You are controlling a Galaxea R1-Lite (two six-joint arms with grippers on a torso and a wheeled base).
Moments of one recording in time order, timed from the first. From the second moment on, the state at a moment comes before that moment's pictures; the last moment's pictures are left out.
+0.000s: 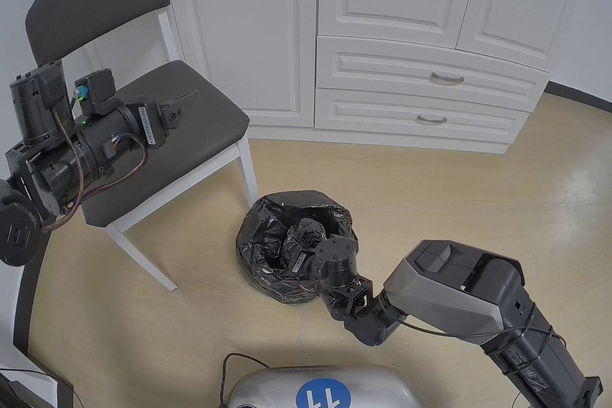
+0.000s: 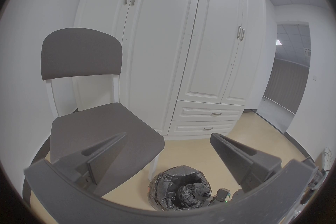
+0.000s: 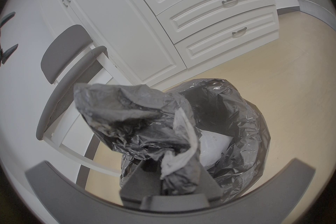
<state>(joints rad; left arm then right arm) -0.32 1.53 -0.85 -0.71 0.02 -0.10 0.74 2.72 -1.41 -1.13 -0.41 0.60</state>
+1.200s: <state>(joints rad) -0.32 1.54 -0.85 -0.71 0.02 -0.10 0.74 2.73 -1.43 -1.17 -0.43 0.58</state>
